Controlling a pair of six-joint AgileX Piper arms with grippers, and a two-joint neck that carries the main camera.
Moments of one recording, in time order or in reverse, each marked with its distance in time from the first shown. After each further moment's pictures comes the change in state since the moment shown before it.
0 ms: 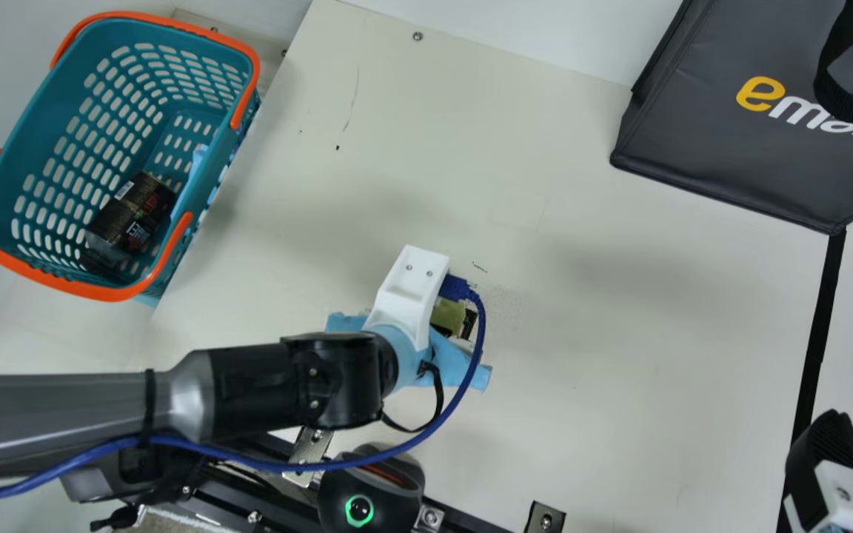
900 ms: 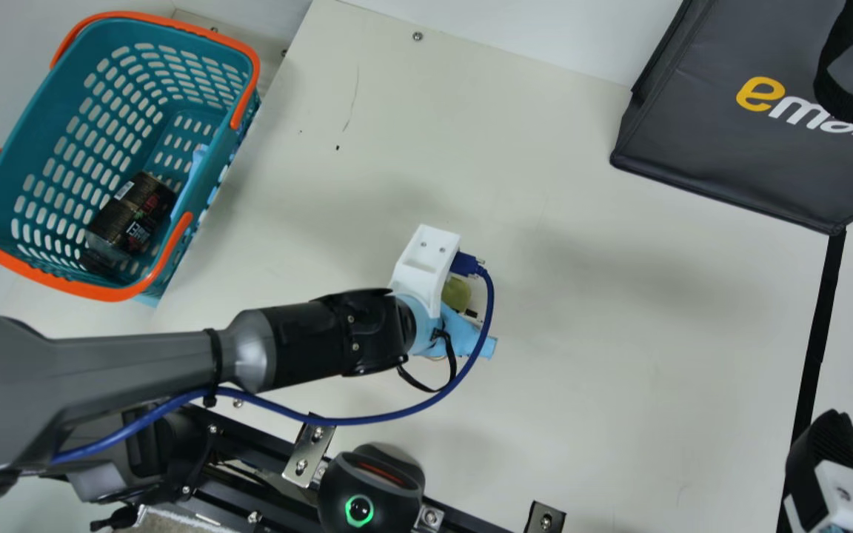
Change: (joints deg) left arm 7.1 6.5 0.6 -4.8 -7.6 9.3; right arm 0.0 0.0 0.0 0.0 0.0 0.0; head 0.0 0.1
